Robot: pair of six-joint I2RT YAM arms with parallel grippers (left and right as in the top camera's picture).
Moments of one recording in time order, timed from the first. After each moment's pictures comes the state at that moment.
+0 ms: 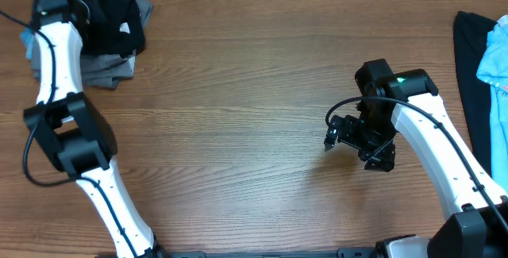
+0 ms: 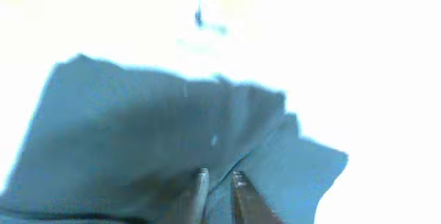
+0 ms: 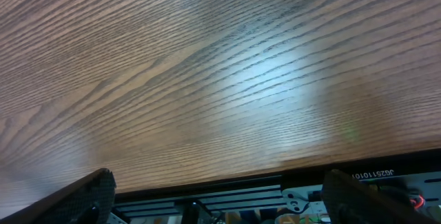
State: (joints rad) left arm 0.31 2.37 2.20 -0.53 0.09 -0.08; right arm 0.20 1.55 1.25 -1.43 -0.24 0.57
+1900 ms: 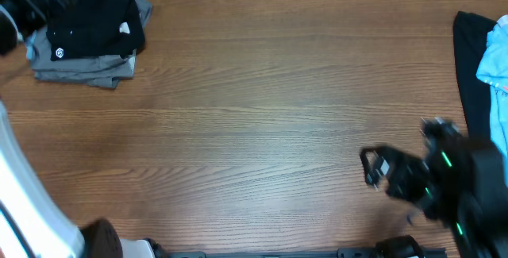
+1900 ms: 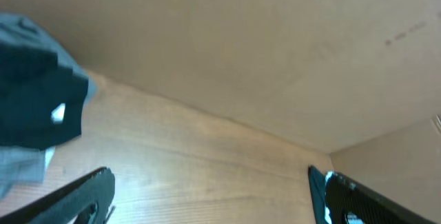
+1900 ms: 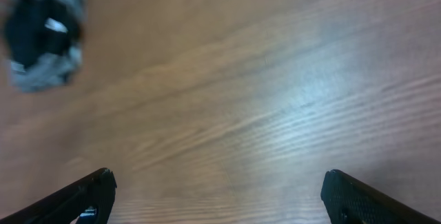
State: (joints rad) left arm 0.44 1.57 2.22 -1.19 0.73 -0.36; right arm 0.20 0.72 1.26 -1.38 -0.14 0.56
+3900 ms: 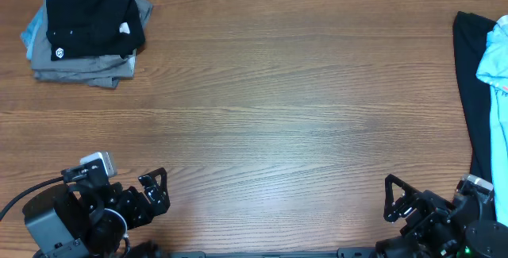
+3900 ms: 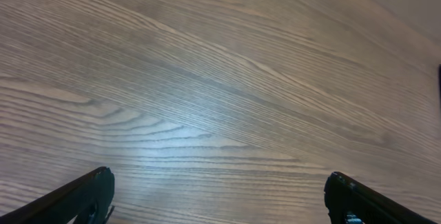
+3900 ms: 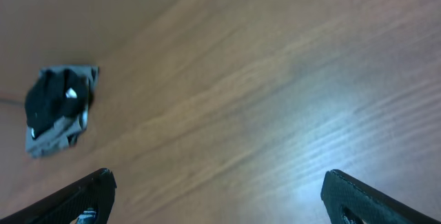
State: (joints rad) left arm 0.44 0.55 1.02 -1.33 0.44 -0.12; right arm 0.20 0.33 1.01 -1.27 0.02 0.67
